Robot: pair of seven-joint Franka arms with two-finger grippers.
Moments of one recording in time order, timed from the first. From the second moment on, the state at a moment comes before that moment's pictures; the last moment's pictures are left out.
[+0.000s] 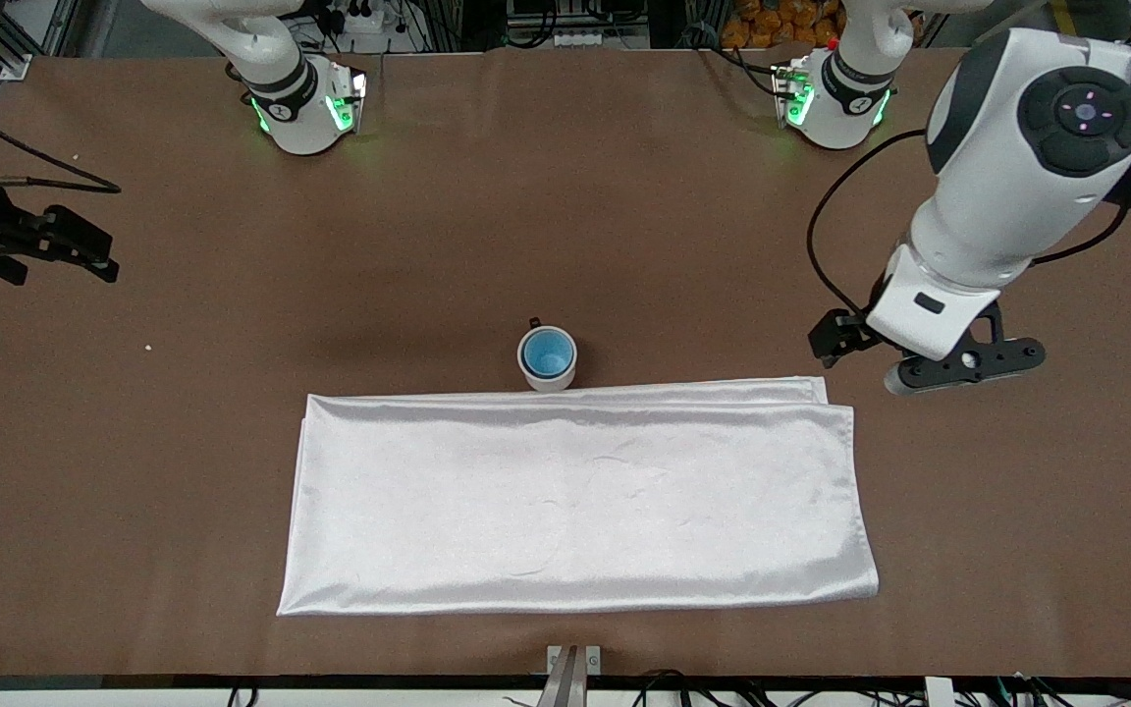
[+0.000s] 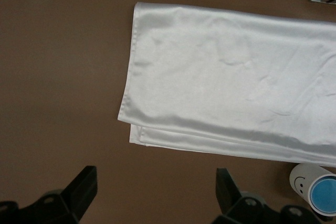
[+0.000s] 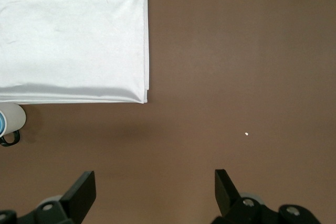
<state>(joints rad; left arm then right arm) -0.18 0.26 -0.18 -1.43 0.12 1.76 -0.51 0.00 0.06 0.05 -1.46 -0.01 1.53 0.03</state>
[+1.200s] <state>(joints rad) -0.04 0.13 -0.18 -1.52 0.05 1.70 -0.23 0.00 0.06 0.05 -1.46 0.01 1.51 0.03</state>
